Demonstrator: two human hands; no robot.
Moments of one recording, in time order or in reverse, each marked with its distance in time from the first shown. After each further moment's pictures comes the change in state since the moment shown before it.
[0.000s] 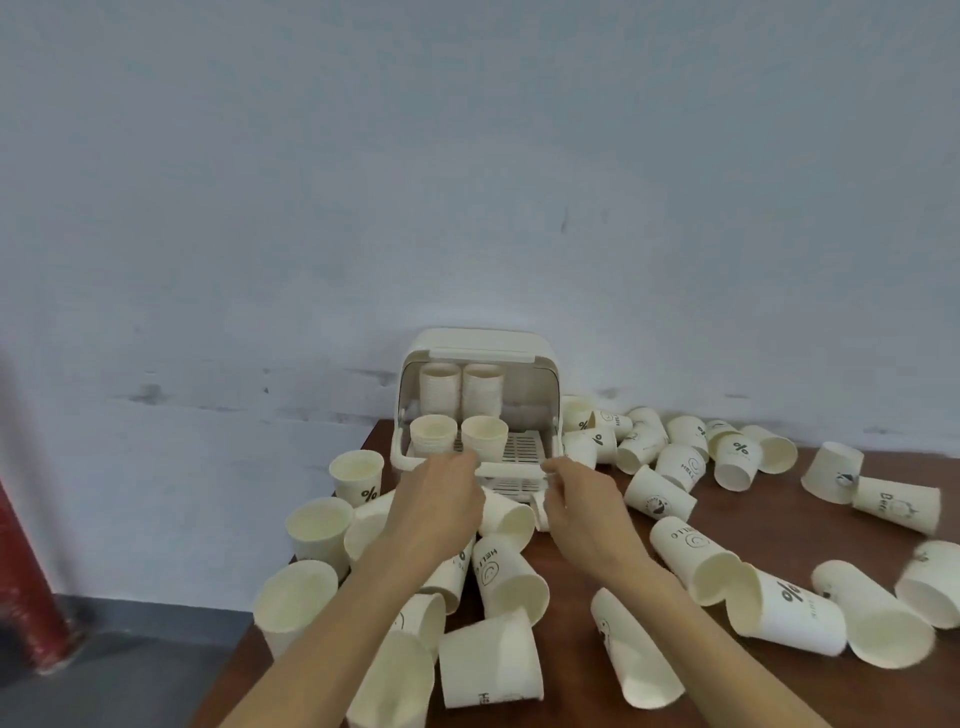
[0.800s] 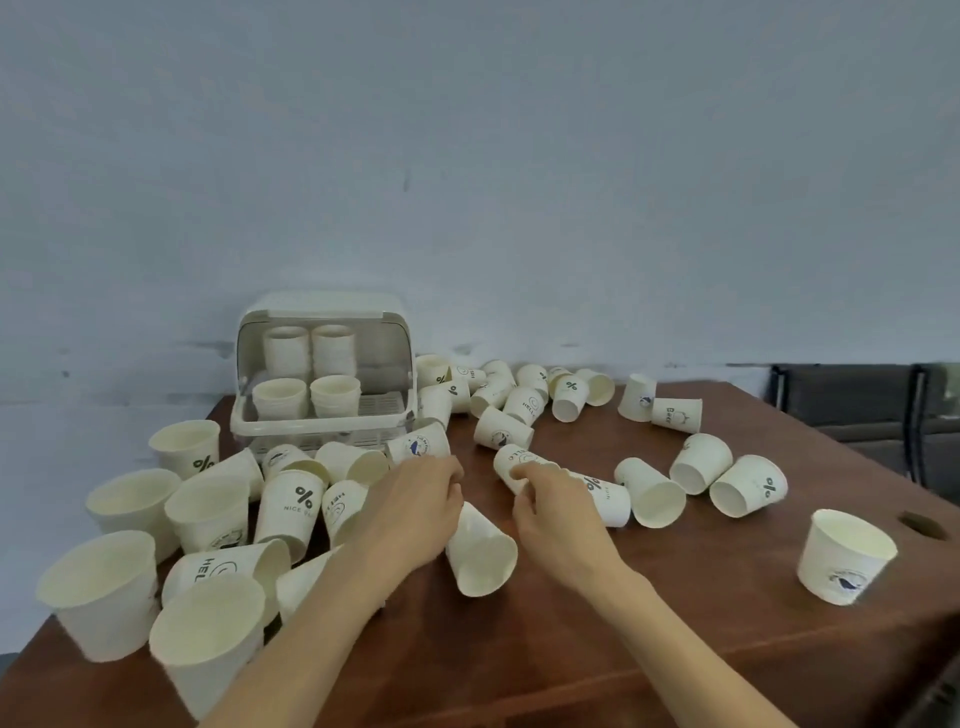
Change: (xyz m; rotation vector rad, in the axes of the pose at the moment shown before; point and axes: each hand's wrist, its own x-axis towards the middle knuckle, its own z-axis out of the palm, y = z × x) left_hand -0.057 0.109 0.048 -0.158 -0.114 0.210; right_hand -0.118 0.071 -0.064 -0.116 0.068 0.178
